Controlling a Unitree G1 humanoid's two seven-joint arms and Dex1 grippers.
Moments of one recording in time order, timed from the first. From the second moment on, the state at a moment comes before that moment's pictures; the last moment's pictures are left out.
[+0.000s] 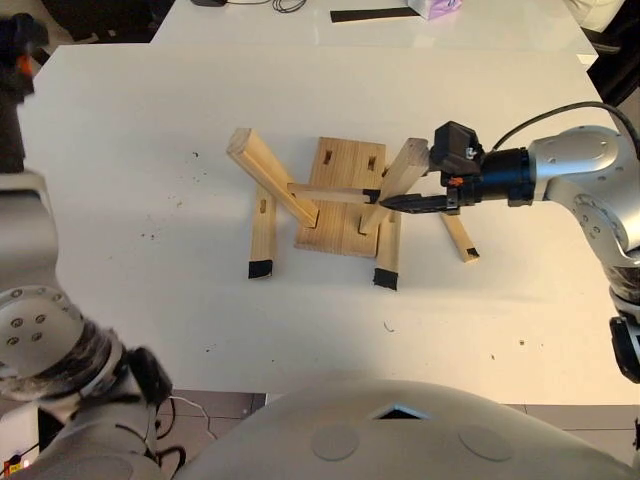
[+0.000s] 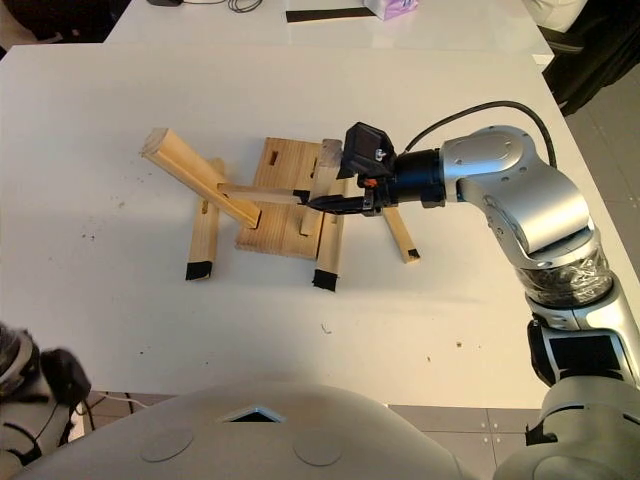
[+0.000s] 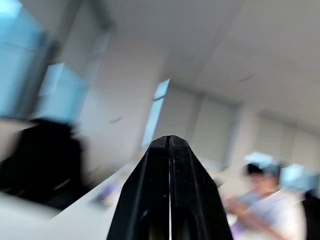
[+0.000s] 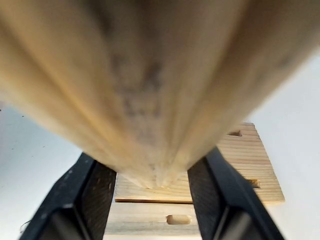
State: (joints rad) left arm -0.08 0.53 0.62 -0.74 -1.06 0.53 0.24; right arm -0.51 -0.81 0.24 -0.38 0.51 0.74 1.07
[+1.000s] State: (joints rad) left arm 0.10 0.31 0.03 -0.72 -0.77 0.60 0.06; right arm -0.46 -0.78 0.23 -0.31 0.49 0.64 1.11
